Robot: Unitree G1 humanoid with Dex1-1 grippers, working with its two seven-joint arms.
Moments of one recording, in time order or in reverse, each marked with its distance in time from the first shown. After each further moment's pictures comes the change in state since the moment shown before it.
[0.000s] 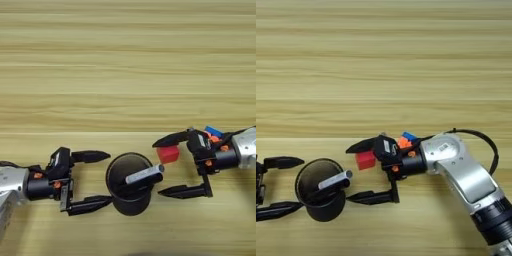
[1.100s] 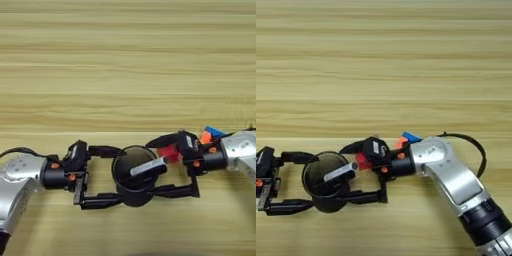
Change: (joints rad) left arm -0.110 -0.013 -0.105 0.018 0.016 0.024 -0.024; right arm 0.009 0.055 0.006 0.006 -0.048 0.025 -0.065
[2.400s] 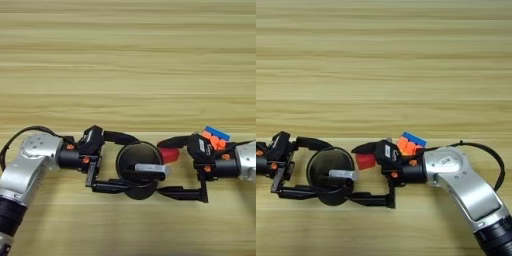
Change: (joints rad) left arm -0.176 -0.043 -0.066 0.078 0.023 -0.001 -0.046; right arm 0.109 -0.052 -0.057 -0.115 0.014 0.038 -0.086
